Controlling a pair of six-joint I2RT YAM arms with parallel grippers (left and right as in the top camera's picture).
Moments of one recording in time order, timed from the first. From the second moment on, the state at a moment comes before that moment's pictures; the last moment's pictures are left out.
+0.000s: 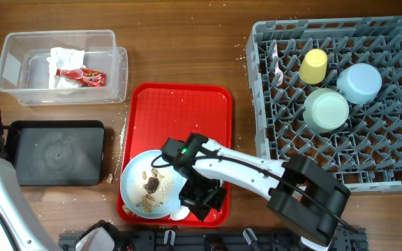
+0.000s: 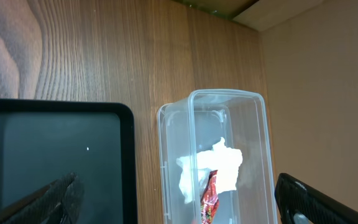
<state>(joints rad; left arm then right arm) 0.66 1.24 1.22 -0.73 -0.10 -0.97 1.04 1.92 1.23 -1.19 -0.54 1.30</state>
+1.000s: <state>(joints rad) 0.66 1.24 1.22 -0.73 -0.10 -0.97 0.96 1.92 1.10 -0.97 -0.42 1.00</state>
